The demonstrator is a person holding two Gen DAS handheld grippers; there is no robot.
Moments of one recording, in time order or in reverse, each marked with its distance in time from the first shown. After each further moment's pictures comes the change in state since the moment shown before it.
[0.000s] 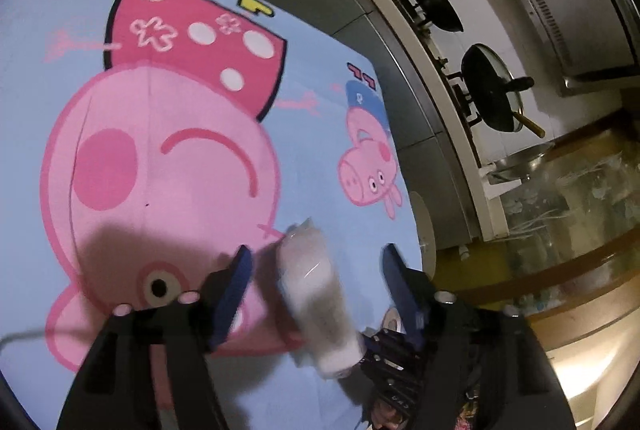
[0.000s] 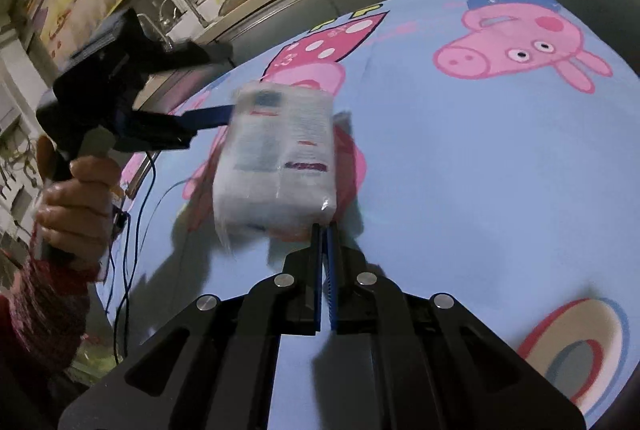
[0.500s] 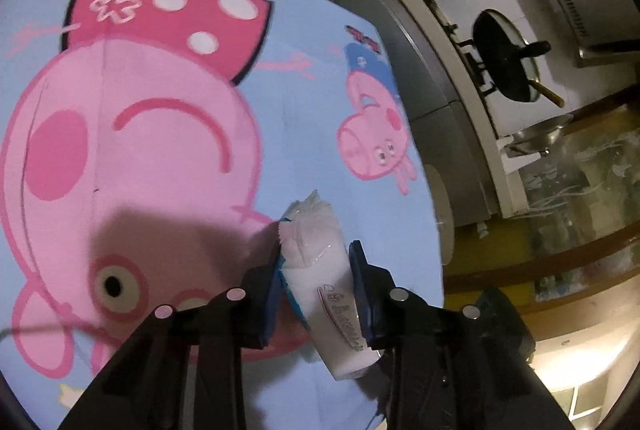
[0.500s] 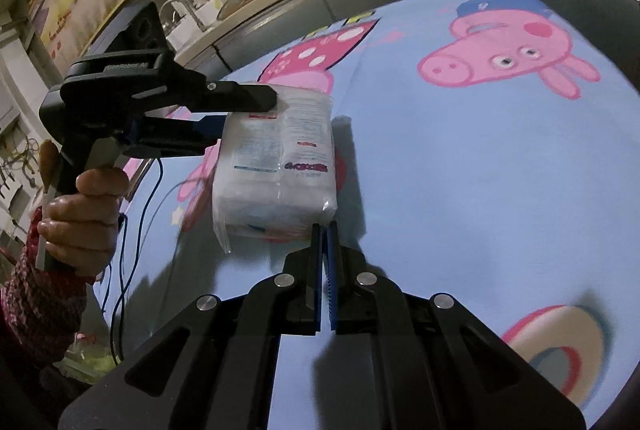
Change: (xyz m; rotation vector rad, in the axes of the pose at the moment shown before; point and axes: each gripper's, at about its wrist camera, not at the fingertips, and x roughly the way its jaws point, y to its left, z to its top) left arm 0.036 -0.016 -0.008 0.046 0.083 0.050; right arm -0.008 -0.016 0.008 0.006 -0.029 -0.010
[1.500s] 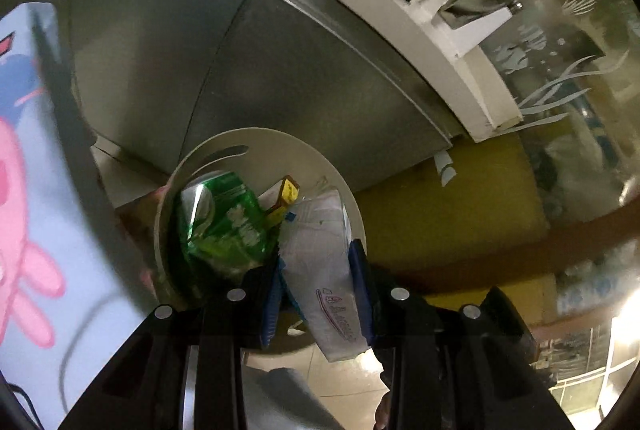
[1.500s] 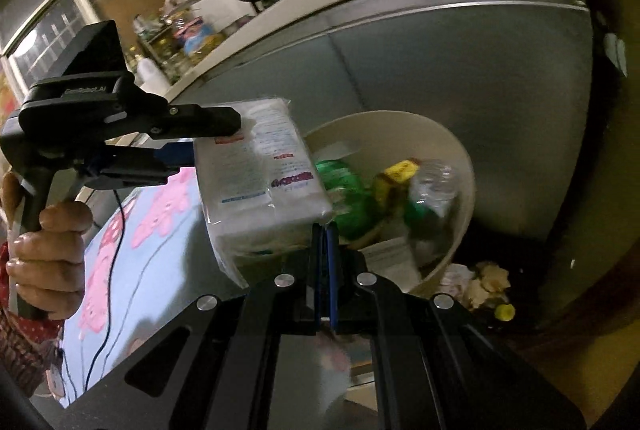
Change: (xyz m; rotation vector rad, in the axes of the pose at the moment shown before) left arm 0.269 -0.300 0.021 0.394 0.281 -0.035; right arm -0.193 -0.251 -0.029 0.395 -0.354 -0.392
